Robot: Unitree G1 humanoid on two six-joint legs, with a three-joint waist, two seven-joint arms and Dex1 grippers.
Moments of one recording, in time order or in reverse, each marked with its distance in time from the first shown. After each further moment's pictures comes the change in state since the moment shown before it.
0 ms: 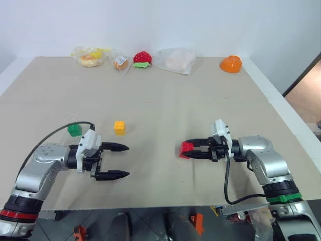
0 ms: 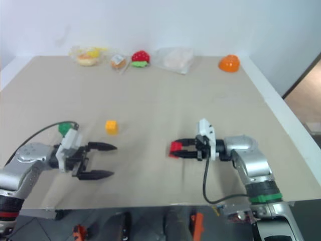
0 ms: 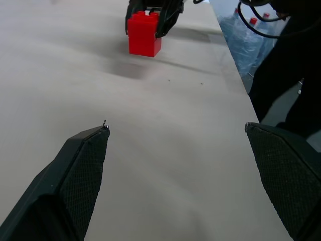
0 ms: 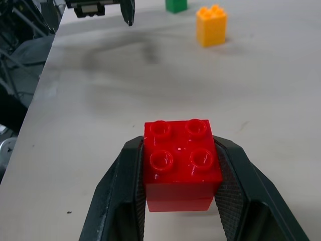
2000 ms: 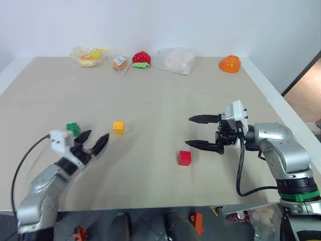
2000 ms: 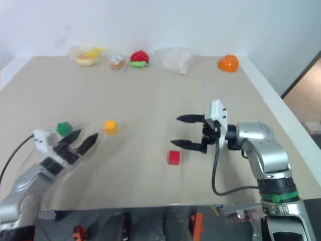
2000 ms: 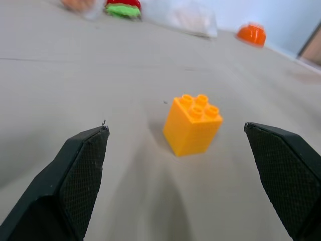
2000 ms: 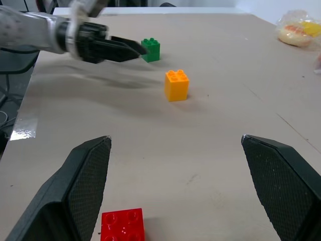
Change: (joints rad) left arm 0.335 -0.363 0.373 -0.224 -0.107 0.163 0.831; right arm -0.045 -0.074 -0.102 -0.182 0.132 0.063 -0.118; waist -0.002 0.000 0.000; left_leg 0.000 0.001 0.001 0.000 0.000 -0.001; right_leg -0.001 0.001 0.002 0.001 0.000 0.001
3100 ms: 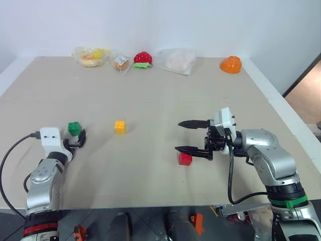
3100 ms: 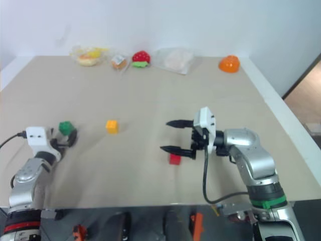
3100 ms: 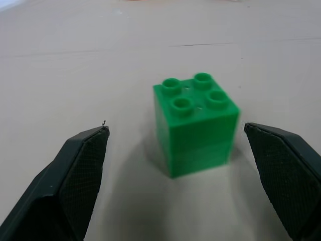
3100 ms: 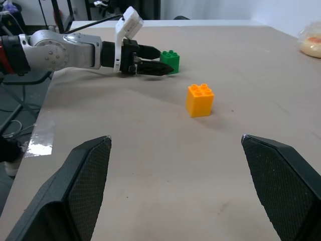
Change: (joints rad) left arm -0.294 0.010 -0.005 0.464 0.395 -0.265 0.302; right arm 0.048 0.066 0.043 -0.081 0.003 0.000 -0.062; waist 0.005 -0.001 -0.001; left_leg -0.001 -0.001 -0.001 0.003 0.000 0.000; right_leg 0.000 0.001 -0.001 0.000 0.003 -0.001
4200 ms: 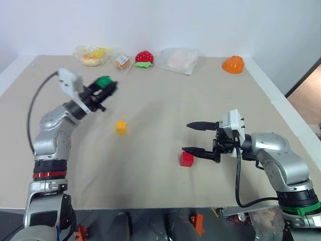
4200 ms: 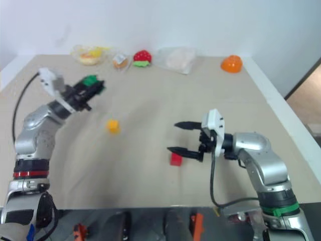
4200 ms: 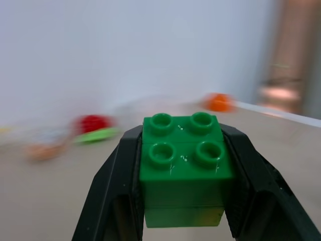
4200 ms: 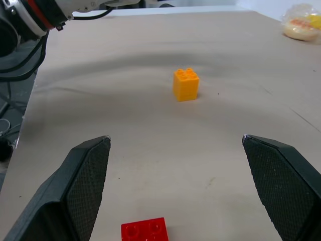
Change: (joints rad) left arm -0.429 0.100 -0.207 -0.019 -0.285 0.083 -0.642; right arm 0.082 -0.068 -0.066 -0.066 0.044 0.042 -0.040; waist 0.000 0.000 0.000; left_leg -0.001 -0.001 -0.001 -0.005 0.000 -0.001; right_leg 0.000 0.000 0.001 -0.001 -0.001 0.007
